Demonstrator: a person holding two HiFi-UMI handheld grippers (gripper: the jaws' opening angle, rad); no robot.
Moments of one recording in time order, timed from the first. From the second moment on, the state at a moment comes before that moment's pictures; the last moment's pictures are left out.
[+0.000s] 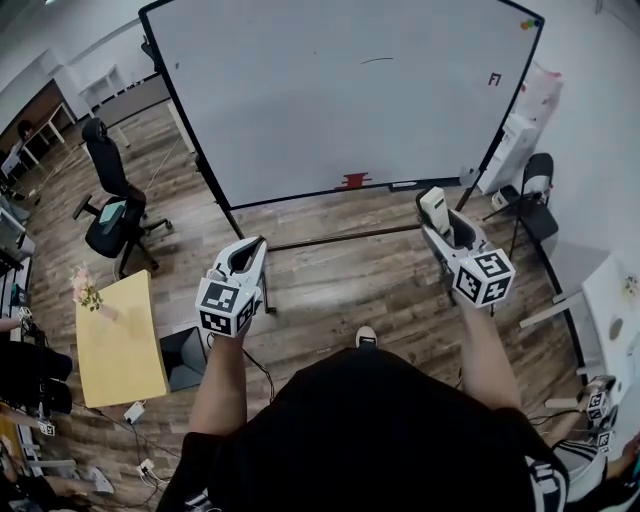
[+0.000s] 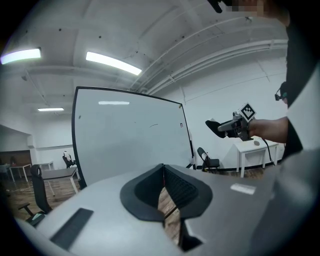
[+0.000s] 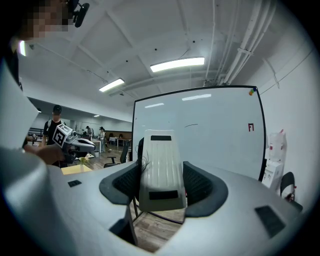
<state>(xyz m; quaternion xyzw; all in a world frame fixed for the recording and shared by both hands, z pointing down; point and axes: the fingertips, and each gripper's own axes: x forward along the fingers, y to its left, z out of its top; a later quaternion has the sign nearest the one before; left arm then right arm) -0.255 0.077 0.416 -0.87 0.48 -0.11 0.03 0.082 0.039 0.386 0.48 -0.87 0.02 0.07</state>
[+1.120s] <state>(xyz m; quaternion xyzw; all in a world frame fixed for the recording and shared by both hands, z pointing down) -0.213 0.001 0.437 -0.87 0.47 -0.13 0.01 0.122 -0.046 0.399 0.48 -0.87 0.04 0.07</state>
